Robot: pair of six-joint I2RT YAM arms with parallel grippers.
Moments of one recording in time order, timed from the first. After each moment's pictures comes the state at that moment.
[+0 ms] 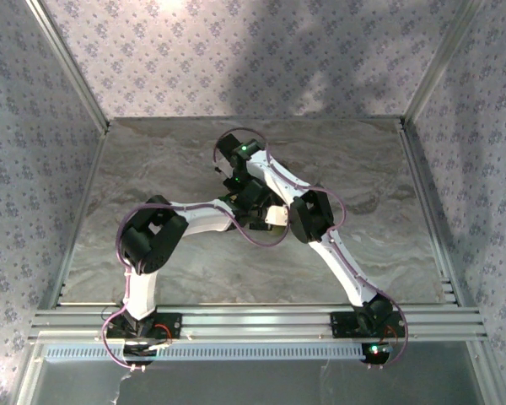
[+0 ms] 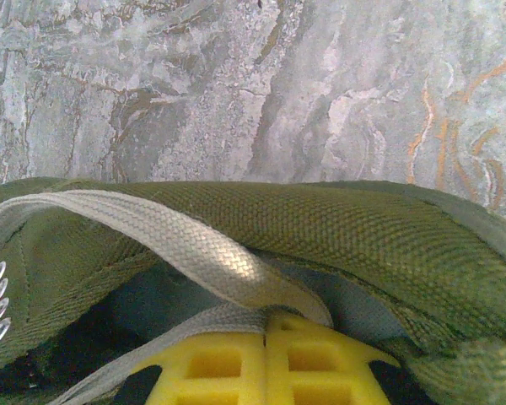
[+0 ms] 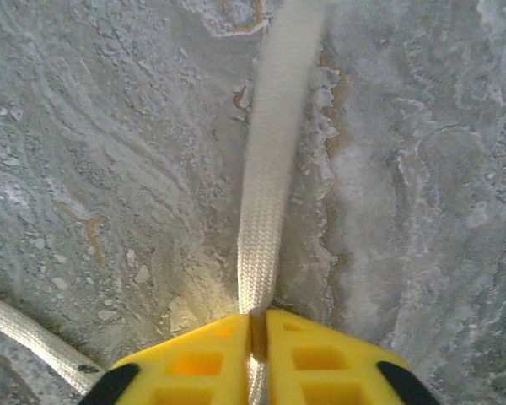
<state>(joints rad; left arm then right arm) -0.84 1.95 1.16 -0.05 0.05 0.93 0.69 2.70 2.60 -1.22 -0.04 -0.18</state>
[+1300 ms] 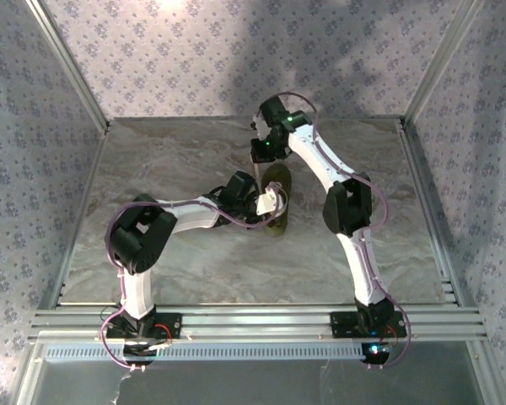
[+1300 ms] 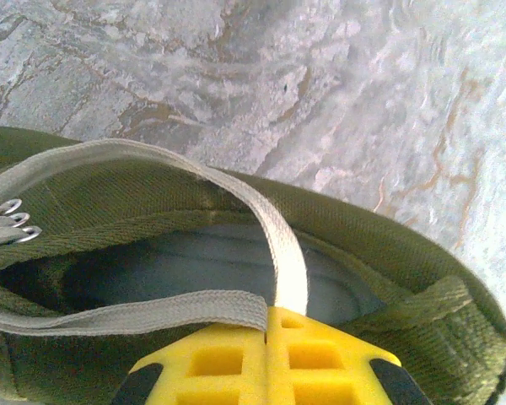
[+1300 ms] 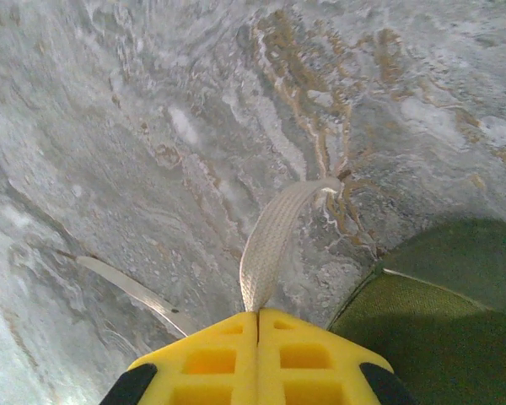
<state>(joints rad) -0.73 1.88 1.07 0.06 0.40 0.52 0.48 2.34 2.33 -1.07 -0.30 0.20</state>
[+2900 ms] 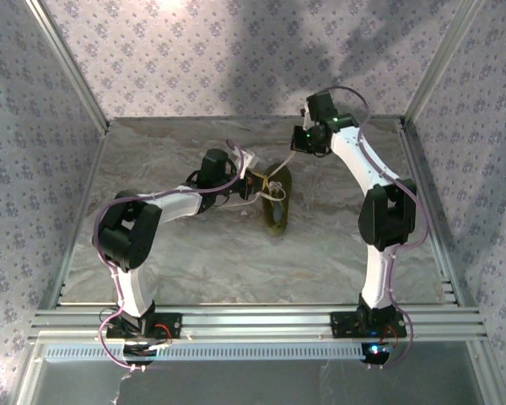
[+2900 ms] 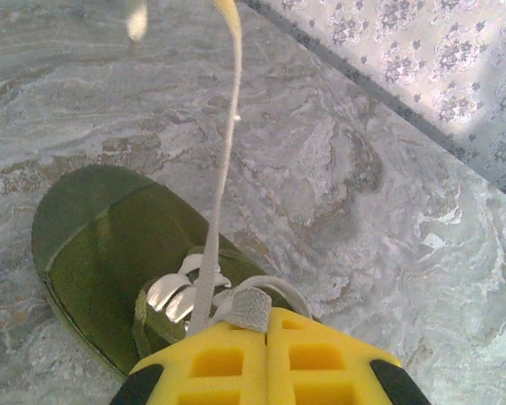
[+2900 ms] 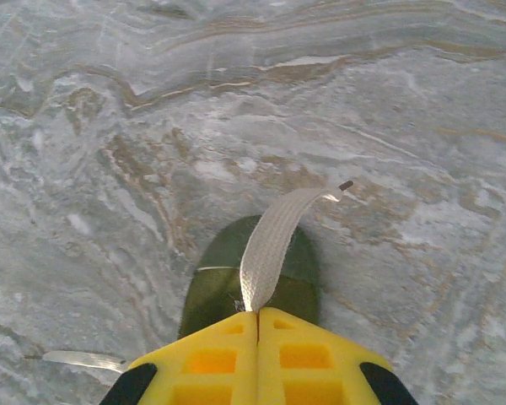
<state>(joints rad) -0.55 1.85 1.09 0.33 0.59 -0.19 0.28 2.00 1.87 -0.81 -0.17 0.34</state>
